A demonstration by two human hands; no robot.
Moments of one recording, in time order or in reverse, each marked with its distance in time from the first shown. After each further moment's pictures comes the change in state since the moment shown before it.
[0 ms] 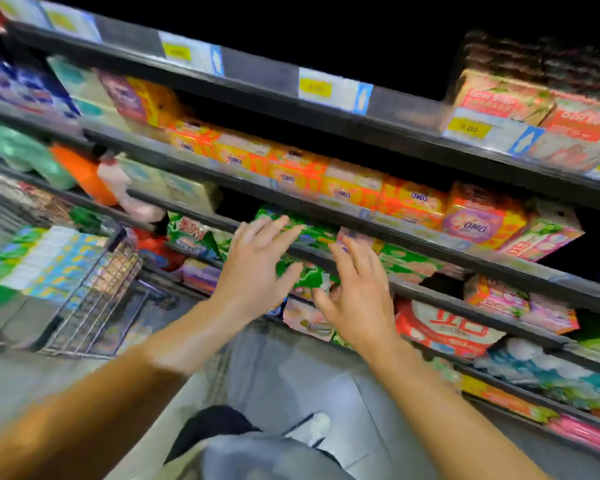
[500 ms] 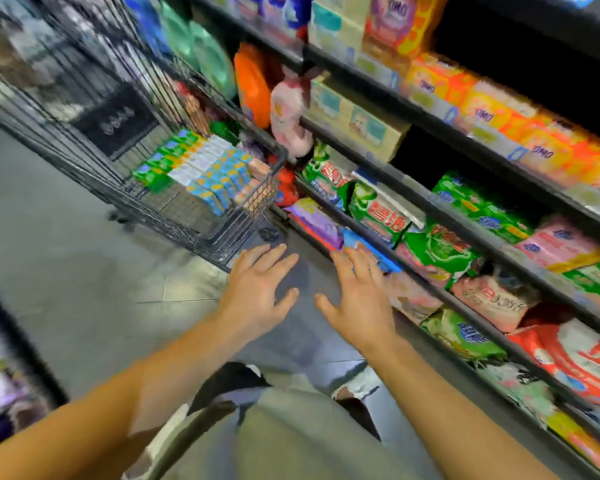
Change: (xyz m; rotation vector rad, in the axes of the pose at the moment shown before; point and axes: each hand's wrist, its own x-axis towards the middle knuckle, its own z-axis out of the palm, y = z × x) left_hand -0.262 -0.231 -0.054 0.027 -0.008 -0.358; right_hand -0.060 -0.249 0.171 -0.002 -0.377 -0.243
